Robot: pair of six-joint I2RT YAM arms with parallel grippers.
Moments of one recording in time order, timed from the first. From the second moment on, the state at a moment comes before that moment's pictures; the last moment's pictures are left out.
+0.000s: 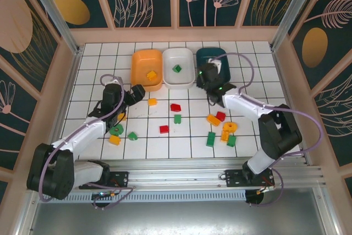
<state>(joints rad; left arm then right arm) -0.30 1.23 0.60 0.09 0.05 -0.74 0.52 1.61 1.08 -0.11 0.35 0.54</state>
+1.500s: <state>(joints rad) -0.31 1.19 0.48 0.11 -0.10 -0.89 0.88 1.62 0.92 -0.21 0.23 0.57</state>
